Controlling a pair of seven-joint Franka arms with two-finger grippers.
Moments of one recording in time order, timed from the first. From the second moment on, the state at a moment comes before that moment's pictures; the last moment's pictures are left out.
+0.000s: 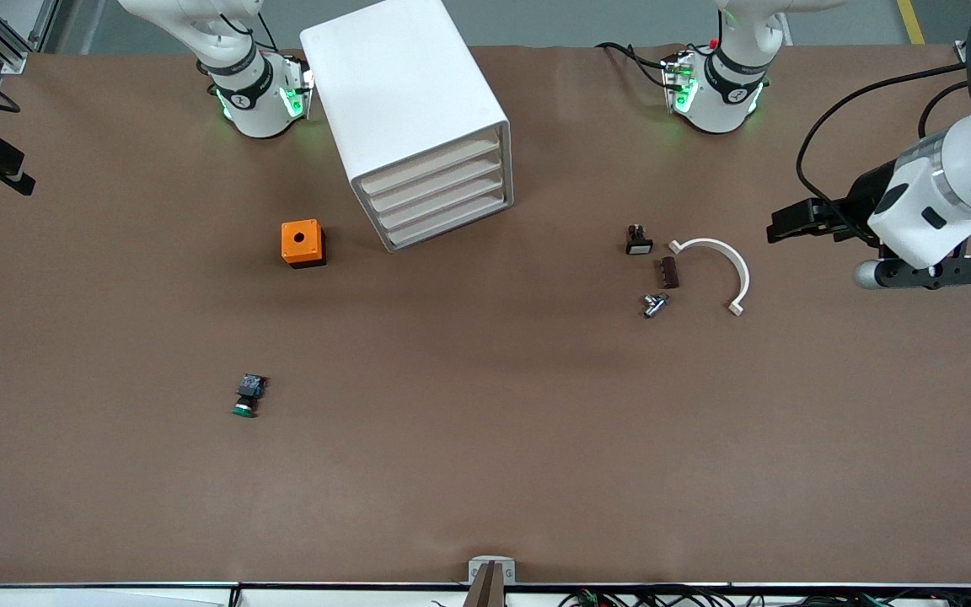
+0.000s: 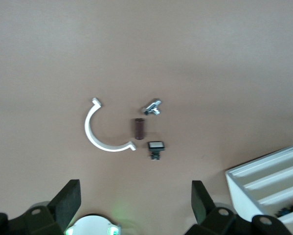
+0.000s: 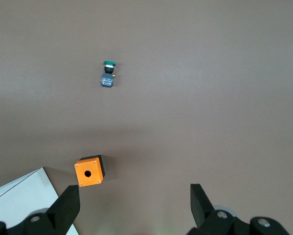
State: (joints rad) left arm 0.04 0.16 -0.20 -1.43 -0.13 1.41 -0.21; right arm -0.02 -0.11 -0.07 -1.59 0.00 1.49 -0.05
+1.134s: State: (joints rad) left arm -0.05 -0.03 -0.01 -1.77 -0.07 1.70 -0.05; right arm -0.02 -0.11 -0.07 -1.59 0.02 1.48 -0.05
